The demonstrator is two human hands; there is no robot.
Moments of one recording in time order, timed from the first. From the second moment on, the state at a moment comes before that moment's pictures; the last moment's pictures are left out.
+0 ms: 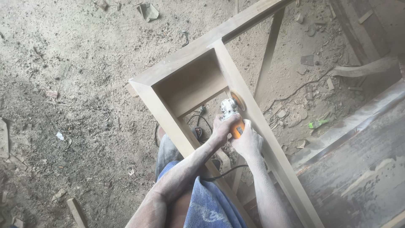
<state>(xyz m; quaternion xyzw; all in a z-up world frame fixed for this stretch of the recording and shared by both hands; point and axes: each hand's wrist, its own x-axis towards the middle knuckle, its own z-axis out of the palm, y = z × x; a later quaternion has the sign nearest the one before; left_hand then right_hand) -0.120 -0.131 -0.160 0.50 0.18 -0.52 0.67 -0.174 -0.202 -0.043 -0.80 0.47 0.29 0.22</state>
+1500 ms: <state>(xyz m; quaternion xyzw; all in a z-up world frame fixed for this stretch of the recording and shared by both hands) -0.028 -0.138 -0.131 0.50 0.17 -0.49 0.70 -0.091 -0.205 -0.024 -0.82 0.45 0.27 0.23</state>
